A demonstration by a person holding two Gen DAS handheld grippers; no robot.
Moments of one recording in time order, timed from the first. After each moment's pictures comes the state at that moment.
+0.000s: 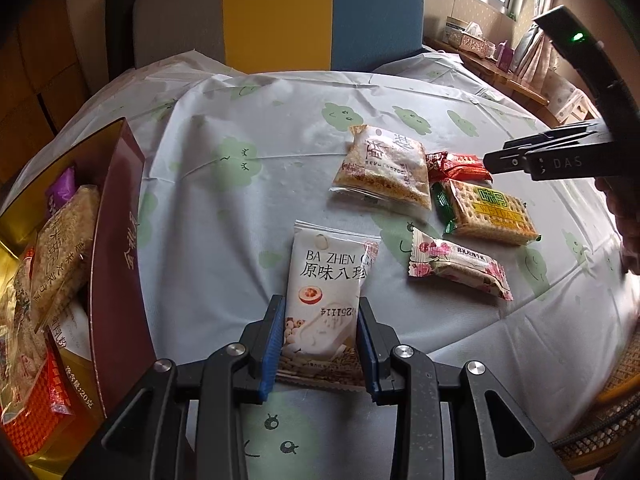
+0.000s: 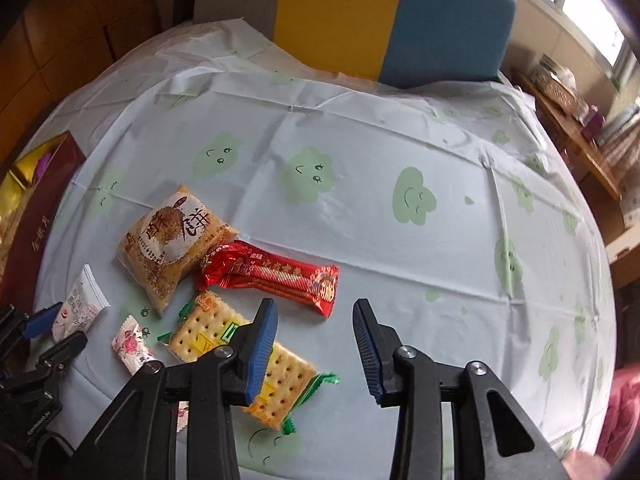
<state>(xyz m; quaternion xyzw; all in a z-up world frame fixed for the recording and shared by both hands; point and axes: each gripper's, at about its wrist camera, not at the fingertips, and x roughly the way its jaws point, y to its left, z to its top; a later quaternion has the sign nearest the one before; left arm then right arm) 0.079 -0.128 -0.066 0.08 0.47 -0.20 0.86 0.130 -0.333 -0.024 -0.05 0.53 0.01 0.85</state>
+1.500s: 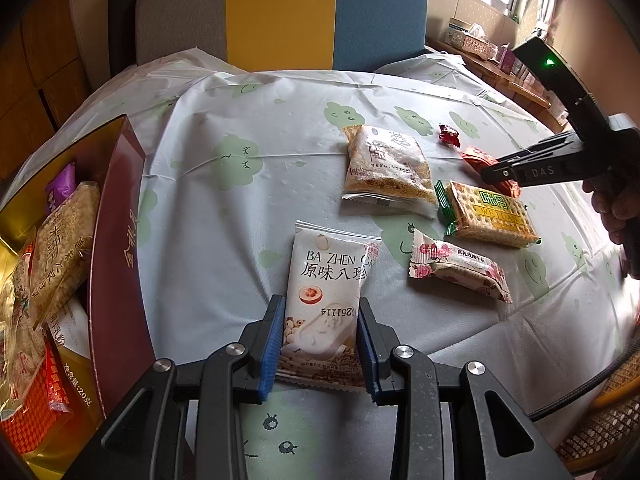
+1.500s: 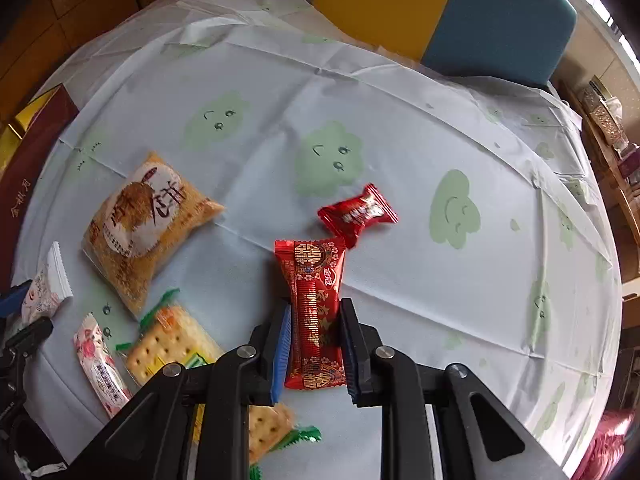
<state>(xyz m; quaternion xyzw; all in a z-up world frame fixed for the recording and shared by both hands) 0.080 -0.128 -0.067 0.08 0.47 -0.20 0.86 0.186 -0.335 -0.056 -0.09 0.58 0.04 0.81</state>
